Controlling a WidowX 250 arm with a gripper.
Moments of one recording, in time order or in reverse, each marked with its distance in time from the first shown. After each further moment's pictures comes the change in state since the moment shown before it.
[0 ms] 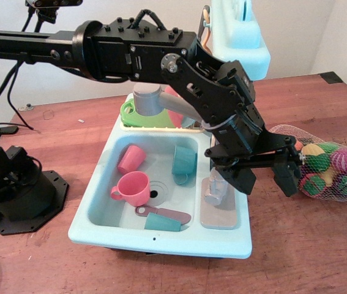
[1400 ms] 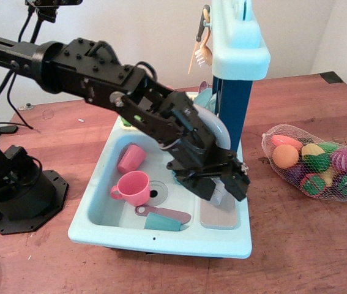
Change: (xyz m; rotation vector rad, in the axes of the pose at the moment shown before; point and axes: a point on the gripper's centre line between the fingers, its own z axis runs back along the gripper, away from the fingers) arm -0.015 0.058 0.002 -0.012 -0.071 0.062
